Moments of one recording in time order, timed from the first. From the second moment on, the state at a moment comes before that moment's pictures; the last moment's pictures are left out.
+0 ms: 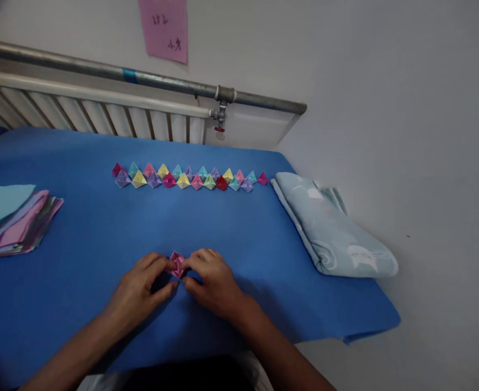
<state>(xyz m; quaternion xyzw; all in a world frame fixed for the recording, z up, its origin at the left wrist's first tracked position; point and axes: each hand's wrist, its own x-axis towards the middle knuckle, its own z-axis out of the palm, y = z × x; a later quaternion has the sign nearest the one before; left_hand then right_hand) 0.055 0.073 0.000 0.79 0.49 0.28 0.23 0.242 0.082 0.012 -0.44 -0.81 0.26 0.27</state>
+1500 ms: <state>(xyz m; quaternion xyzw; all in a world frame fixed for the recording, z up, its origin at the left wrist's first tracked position) 0.051 0.101 0.021 0.75 0.56 0.22 0.29 0.242 0.118 0.038 -0.49 -0.74 0.40 0.22</state>
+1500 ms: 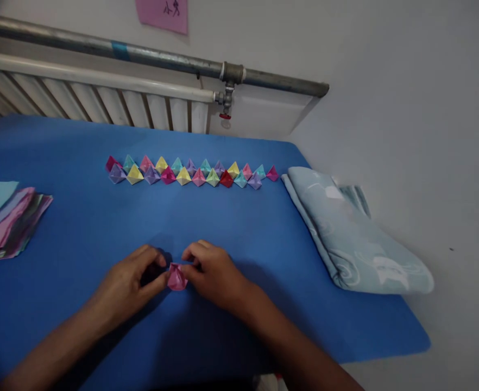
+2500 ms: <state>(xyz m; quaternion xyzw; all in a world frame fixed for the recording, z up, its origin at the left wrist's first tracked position) 0.059 0.131 0.030 0.78 0.54 0.19 0.23 0.226 0.151 0.025 -0.53 -0.79 0.26 0.18</state>
